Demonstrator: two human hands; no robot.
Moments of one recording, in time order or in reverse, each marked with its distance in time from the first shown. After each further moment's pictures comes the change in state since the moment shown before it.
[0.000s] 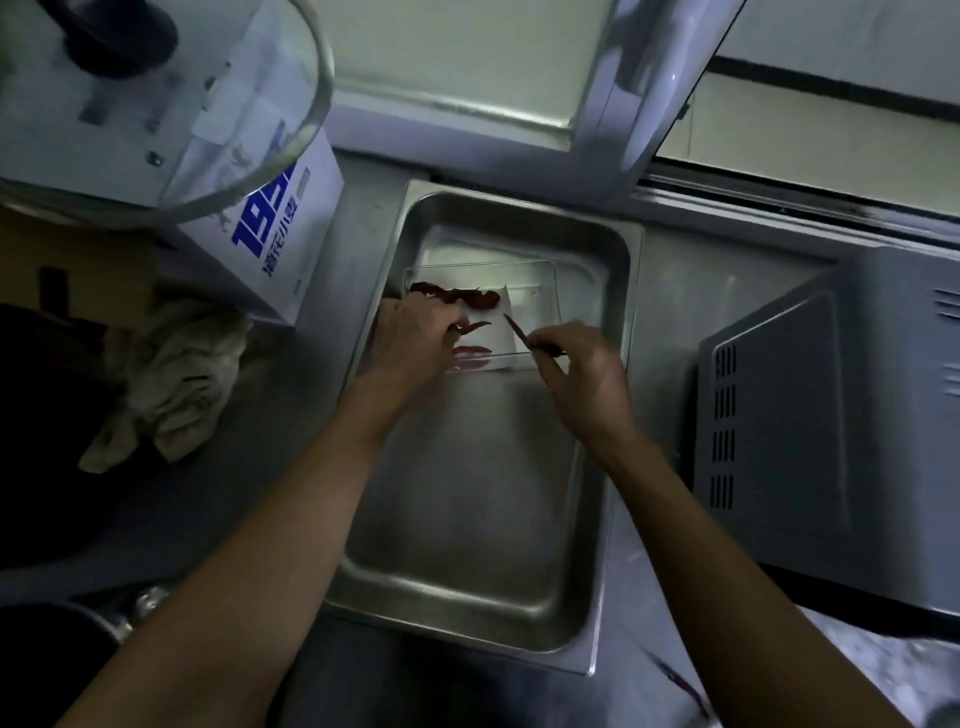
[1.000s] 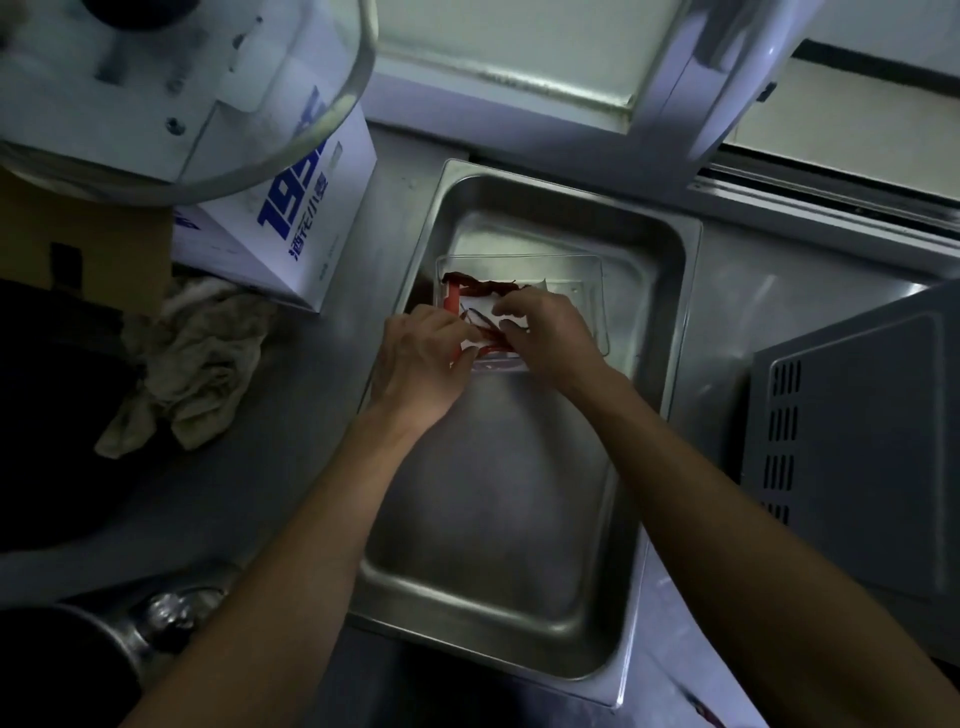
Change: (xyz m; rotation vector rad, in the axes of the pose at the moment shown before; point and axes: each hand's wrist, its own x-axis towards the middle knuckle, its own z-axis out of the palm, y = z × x) left_hand -0.033 -0.026 0.016 -0.071 0.169 0.029; right_hand 0.073 -0.012 0.065 -0.045 -0.308 -0.035
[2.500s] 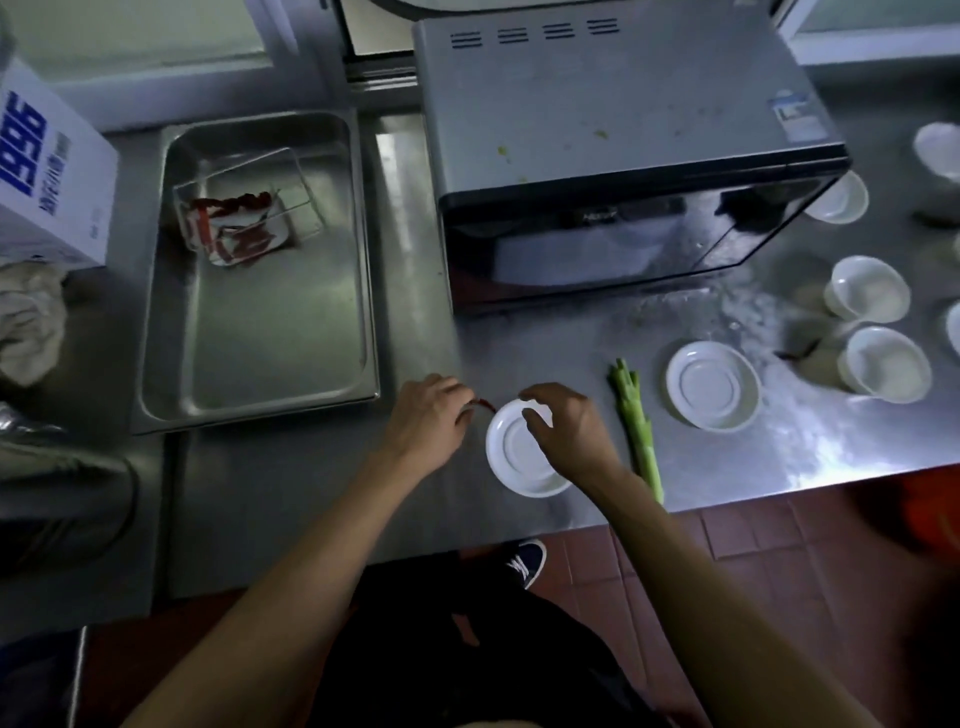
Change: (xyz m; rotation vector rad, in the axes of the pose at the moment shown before) left_hand -0.285 0.301 0.065 0.035 -0.384 0.444; right_hand -0.551 0.062 -0.044 0.203 0.330 0.501
